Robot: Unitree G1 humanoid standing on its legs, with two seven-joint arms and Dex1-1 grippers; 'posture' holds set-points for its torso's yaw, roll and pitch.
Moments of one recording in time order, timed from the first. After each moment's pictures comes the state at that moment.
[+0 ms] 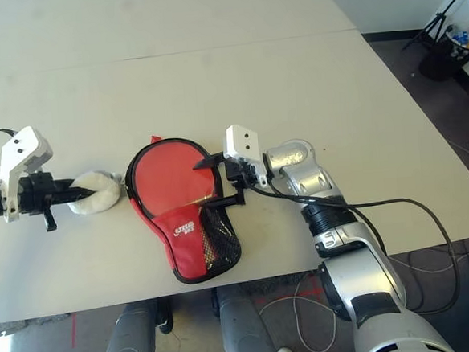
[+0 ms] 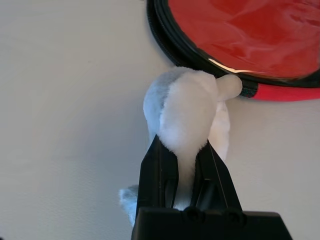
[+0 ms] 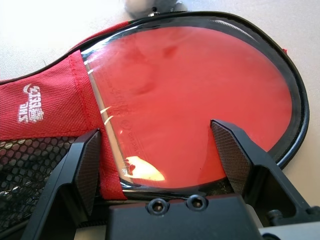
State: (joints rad) left arm -0.46 0.92 -0.02 -0.08 -0.26 0.58 -1.00; right arm -0.77 -0.49 0.24 0.52 0.12 -0.09 1.39
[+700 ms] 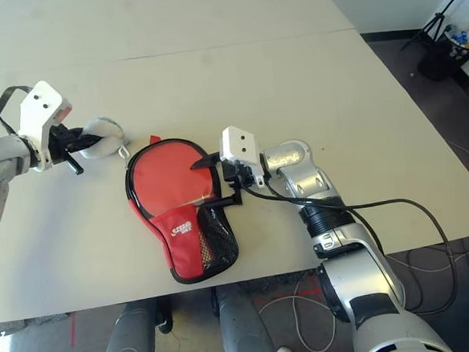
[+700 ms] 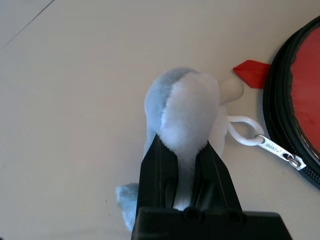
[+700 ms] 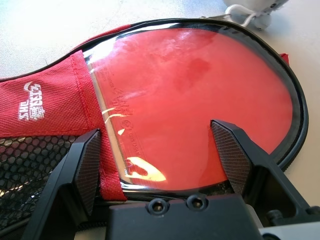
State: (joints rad) left arm -0.82 0.67 -0.12 0.36 -0.02 0.36 -0.80; right arm -0.76 -0.48 0.25 0.49 0.11 -0.09 1.38
